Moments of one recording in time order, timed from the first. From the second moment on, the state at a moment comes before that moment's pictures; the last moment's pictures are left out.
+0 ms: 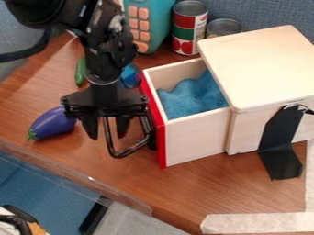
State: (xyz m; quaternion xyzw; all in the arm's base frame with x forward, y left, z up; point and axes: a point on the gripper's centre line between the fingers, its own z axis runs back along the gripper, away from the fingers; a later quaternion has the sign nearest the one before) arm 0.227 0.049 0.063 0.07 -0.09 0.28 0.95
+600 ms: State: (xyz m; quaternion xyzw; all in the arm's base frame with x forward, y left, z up) arm 0.213 0.049 0.121 0.06 -0.12 0.24 0.96
